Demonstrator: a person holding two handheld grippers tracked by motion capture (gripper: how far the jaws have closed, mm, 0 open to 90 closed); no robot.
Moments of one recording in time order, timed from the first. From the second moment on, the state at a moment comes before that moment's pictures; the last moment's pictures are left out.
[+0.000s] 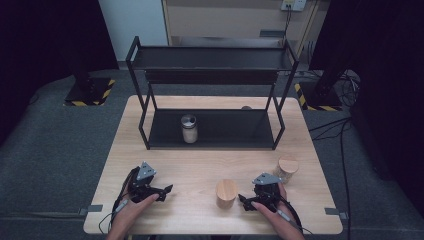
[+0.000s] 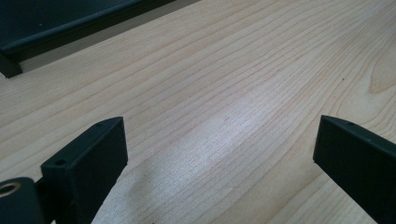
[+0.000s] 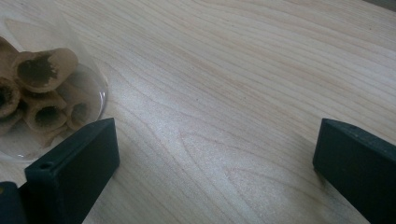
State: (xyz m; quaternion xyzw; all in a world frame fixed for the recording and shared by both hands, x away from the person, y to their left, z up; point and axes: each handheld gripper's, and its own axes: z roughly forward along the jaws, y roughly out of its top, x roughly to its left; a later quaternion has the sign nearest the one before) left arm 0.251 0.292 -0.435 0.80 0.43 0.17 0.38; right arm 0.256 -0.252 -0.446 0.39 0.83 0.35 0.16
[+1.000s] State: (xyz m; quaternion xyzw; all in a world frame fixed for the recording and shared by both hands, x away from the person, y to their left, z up) left arm 0.256 0.285 -0.444 0.81 0.45 0.18 0.33; right arm 0.256 -0.251 -0.445 0.40 0.83 0.35 0.16
